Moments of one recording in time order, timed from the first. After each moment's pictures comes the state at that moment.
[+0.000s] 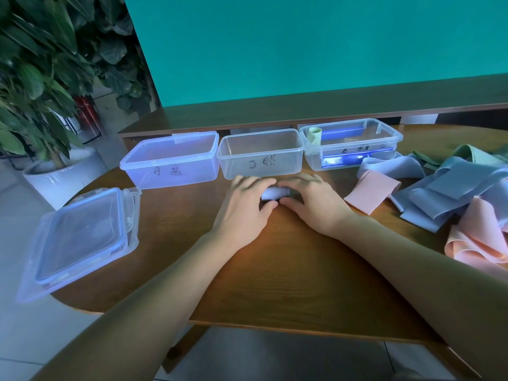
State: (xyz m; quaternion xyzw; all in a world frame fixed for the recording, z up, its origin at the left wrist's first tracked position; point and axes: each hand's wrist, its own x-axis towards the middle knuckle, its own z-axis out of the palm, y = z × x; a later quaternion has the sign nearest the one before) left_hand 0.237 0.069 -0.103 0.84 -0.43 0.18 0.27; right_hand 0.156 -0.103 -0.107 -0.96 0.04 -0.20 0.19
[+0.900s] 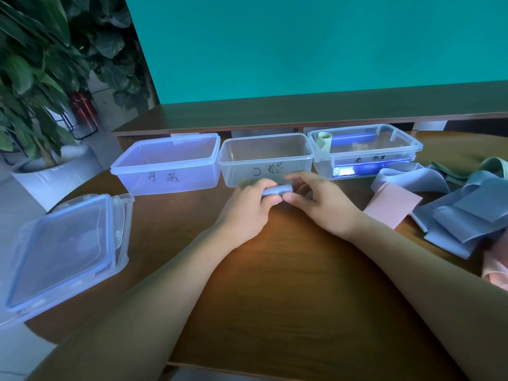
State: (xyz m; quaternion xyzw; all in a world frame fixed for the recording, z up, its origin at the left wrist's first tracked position) left_hand 0.280 0.050 -0.103 0.85 -0.41 0.06 0.32; right_hand 0.181 -0.118 -0.101 -0.92 0.03 -0.19 0.35
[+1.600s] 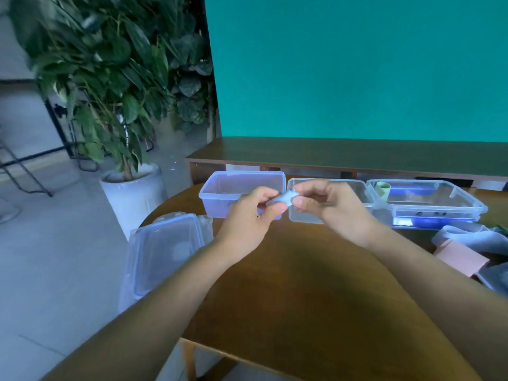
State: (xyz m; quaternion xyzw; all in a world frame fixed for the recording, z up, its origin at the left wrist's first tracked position) left_hand 0.277 0.174 -0.021 0.82 -0.33 0.08 0.46; right_hand 0.216 -0.016 -0.008 -0.81 -0.07 -0.19 0.55
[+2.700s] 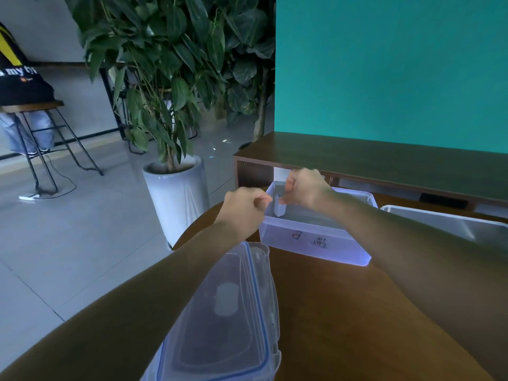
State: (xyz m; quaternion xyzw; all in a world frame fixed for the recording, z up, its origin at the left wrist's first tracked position) left_hand 0.476 0.255 -0.038 0.93 -0.16 0.11 0.33; right_hand 0.507 0.076 -0.012 -0.97 0.00 -0.07 0.22
